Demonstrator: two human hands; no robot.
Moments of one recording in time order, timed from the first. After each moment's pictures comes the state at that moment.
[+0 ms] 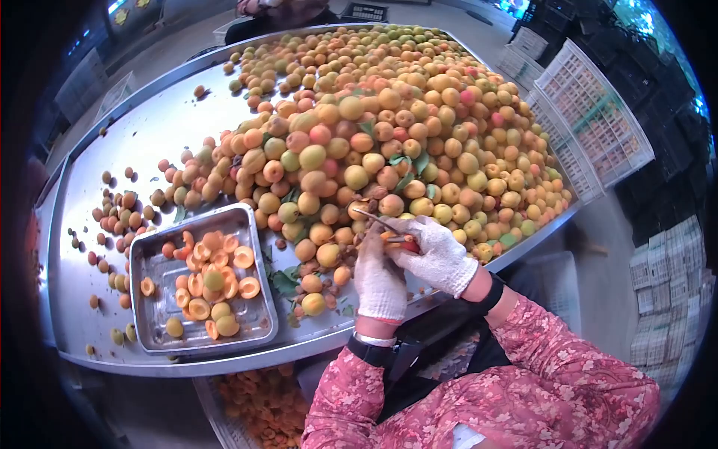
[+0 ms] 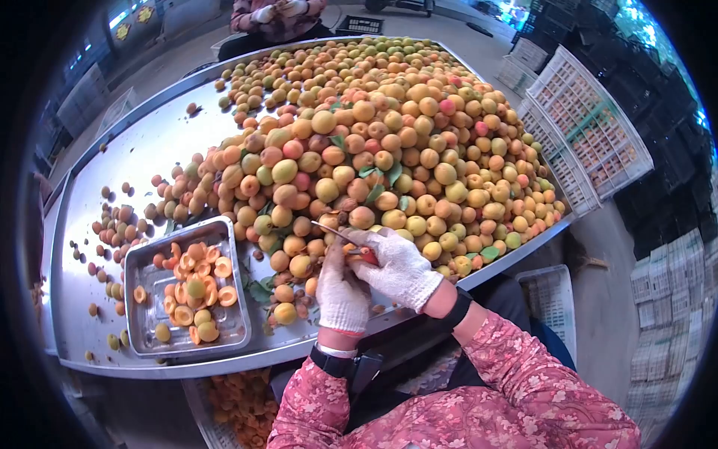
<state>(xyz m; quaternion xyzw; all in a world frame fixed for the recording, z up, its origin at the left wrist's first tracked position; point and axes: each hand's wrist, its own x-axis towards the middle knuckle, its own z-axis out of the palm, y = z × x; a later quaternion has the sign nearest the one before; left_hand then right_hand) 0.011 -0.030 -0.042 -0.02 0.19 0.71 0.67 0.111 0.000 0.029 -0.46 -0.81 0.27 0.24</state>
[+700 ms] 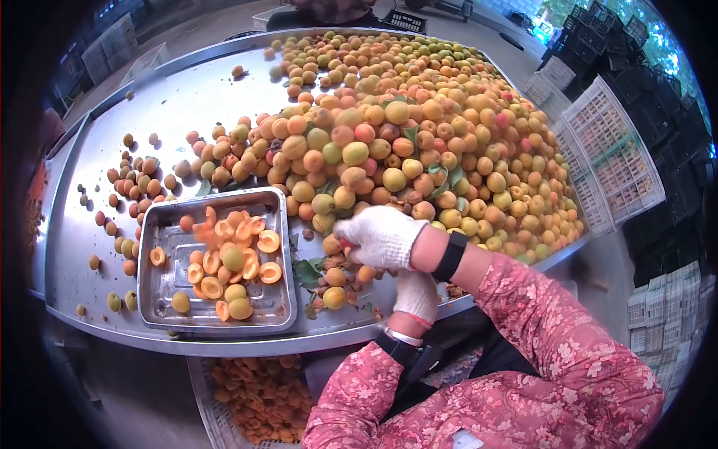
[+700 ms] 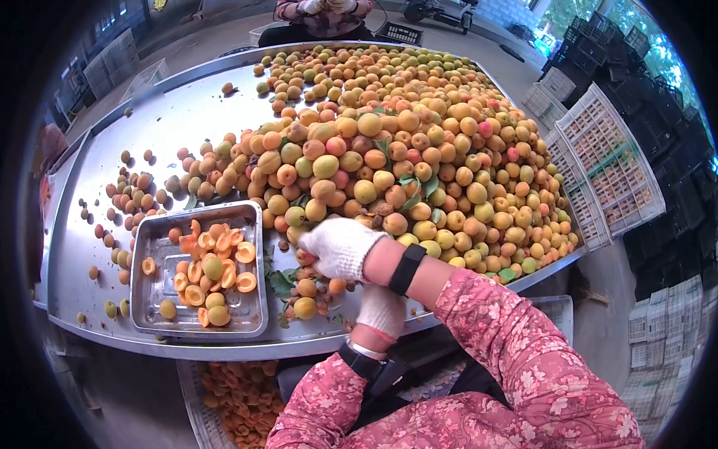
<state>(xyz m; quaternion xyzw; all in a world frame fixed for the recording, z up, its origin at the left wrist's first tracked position) 0.050 -0.032 -0.151 0.63 0.63 0.33 0.30 -0.007 0.045 0.049 -0.26 -0.94 0.19 -0.06</state>
